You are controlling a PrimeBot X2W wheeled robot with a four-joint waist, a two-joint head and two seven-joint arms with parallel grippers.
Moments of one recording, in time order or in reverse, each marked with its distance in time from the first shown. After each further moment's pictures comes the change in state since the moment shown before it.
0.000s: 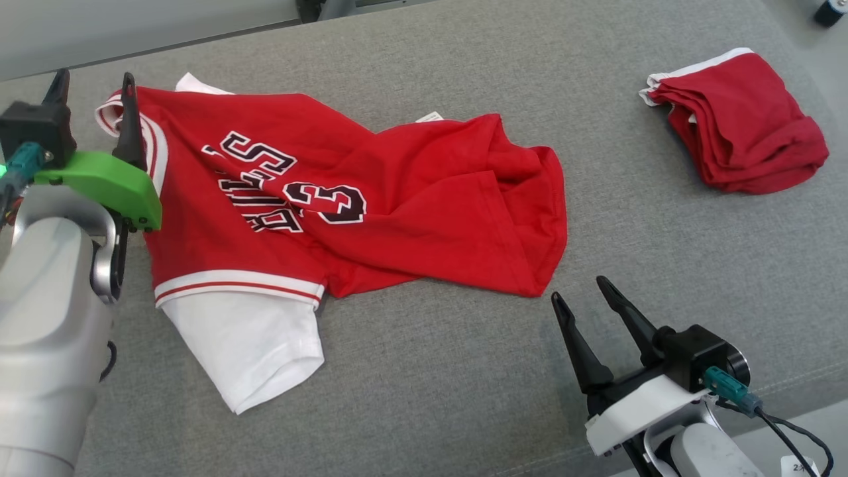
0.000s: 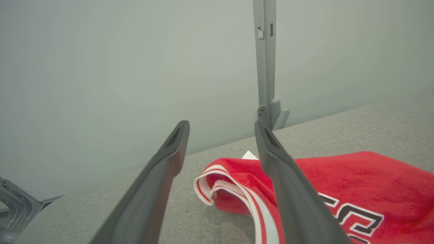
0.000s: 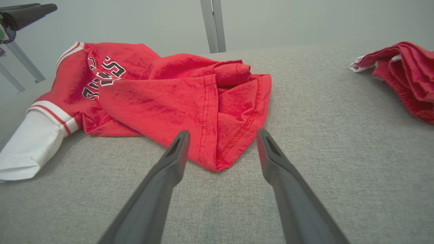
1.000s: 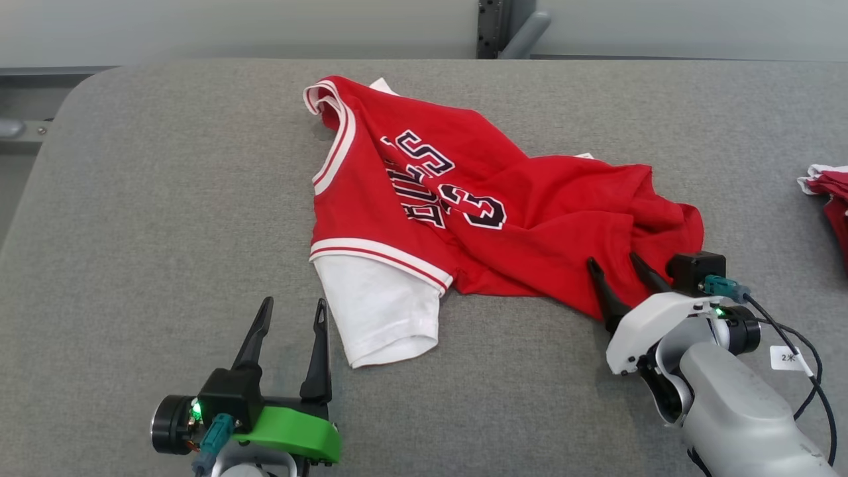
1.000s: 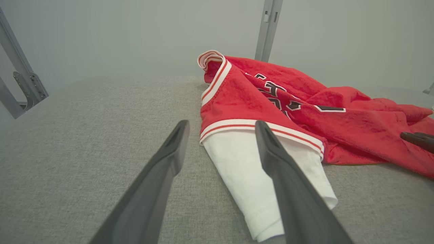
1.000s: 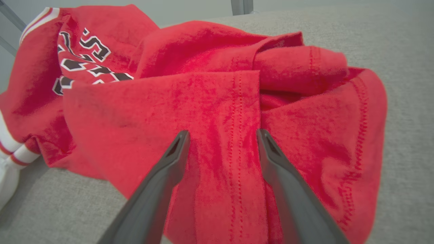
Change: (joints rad) left arm 0.800 -0.319 0.157 -0.645 0.213 0.009 0.000; right arm -0.400 -0.022 0.084 0.674 0.260 0.000 0.010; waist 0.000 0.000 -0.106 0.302
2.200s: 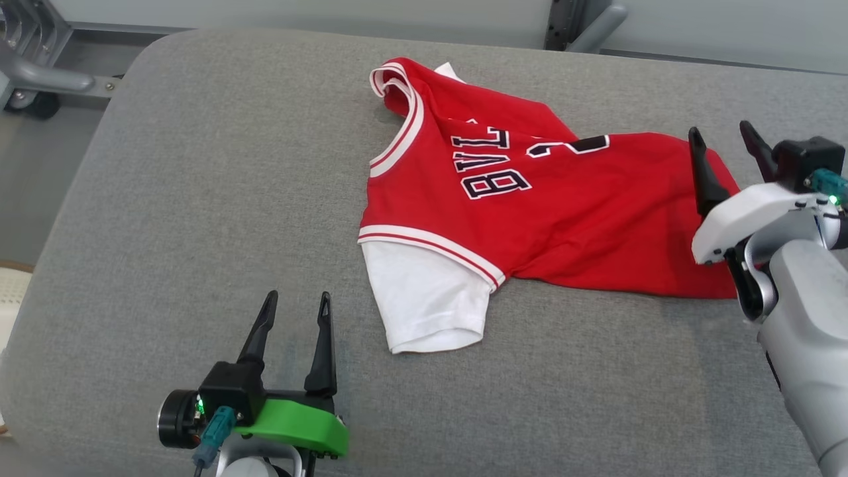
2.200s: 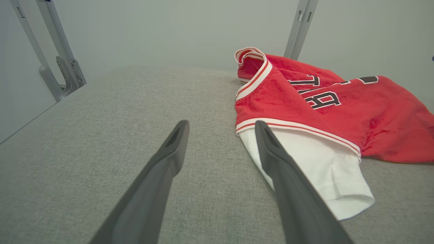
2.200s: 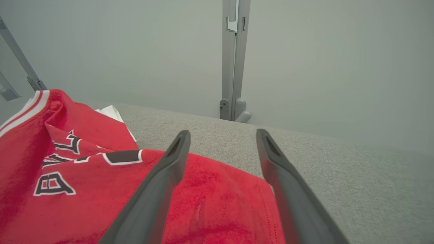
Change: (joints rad) left arm -0.020 -0.012 -0.010 0.010 -0.025 -0.003 0.000; right arm -0.216 -0.126 -0.195 -0.009 -0.210 0.001 -0.010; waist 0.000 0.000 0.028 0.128
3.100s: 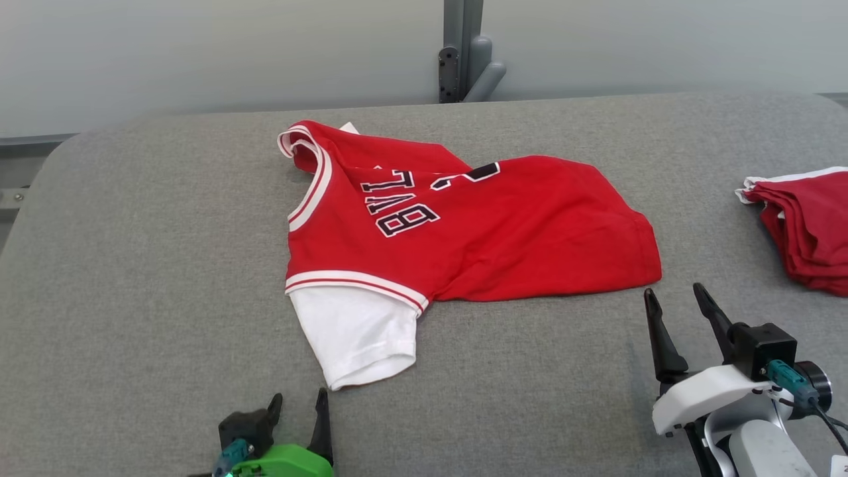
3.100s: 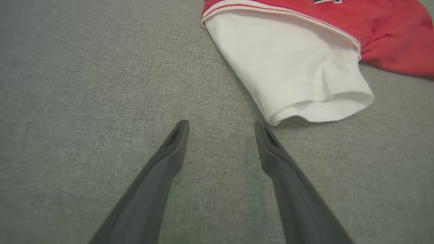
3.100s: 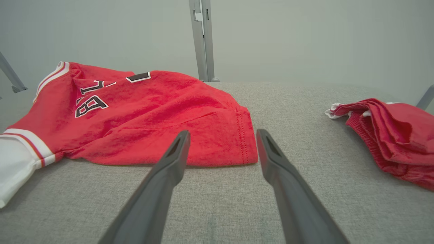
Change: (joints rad) left arm -0.025 -0.002 -0.050 0.446 -0.183 0.007 0.000; right arm 0.615 0.180 -0.173 -0.497 -0.171 0.000 0.000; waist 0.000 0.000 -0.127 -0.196
